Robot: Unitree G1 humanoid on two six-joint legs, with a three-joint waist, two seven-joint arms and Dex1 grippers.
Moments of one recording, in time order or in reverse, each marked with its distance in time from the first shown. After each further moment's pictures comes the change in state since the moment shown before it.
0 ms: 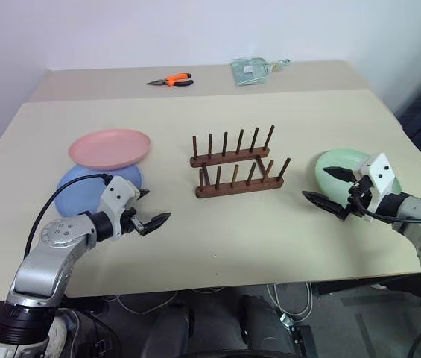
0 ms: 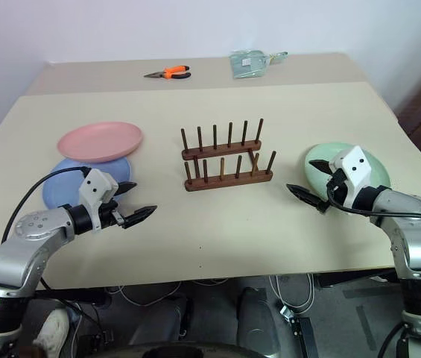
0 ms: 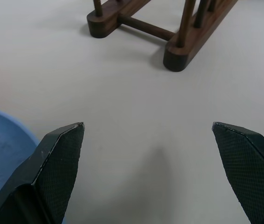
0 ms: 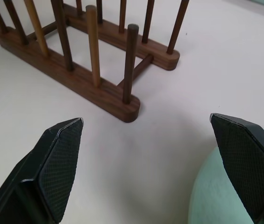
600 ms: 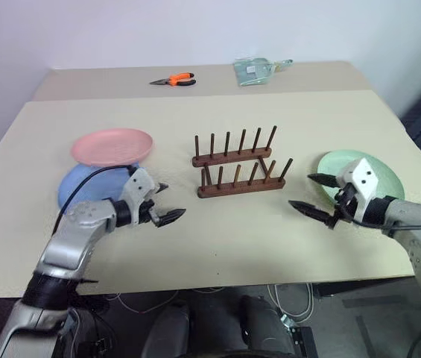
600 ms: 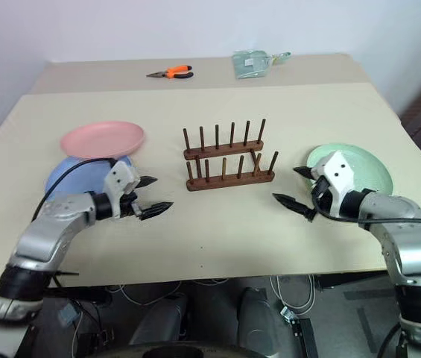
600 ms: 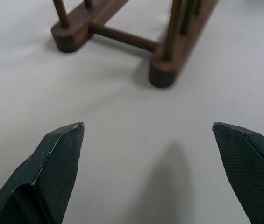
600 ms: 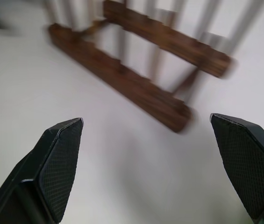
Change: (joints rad) left arm -0.318 -0.080 -0.217 0.353 0.108 -0.124 -0.131; right arm 0.081 0.014 0.064 -0.233 0.019 0.116 -0.007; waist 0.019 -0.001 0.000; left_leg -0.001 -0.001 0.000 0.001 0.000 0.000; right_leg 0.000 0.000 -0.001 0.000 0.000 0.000
